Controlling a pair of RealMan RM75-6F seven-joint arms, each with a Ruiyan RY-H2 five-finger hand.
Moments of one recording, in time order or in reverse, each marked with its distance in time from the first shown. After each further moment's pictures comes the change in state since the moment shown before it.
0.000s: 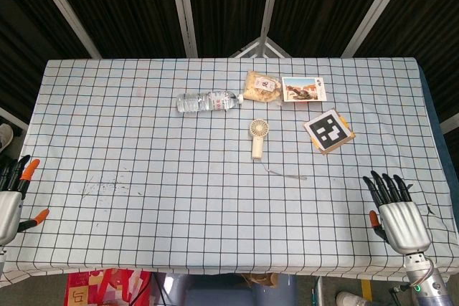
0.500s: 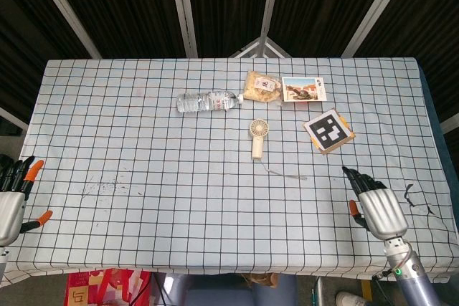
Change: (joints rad) left arm -0.003 0.007 0.004 -0.008 0.011 -0.010 -0.022; right arm 0.084 -0.045 0.093 -0.053 0.022 -0.124 -0.022
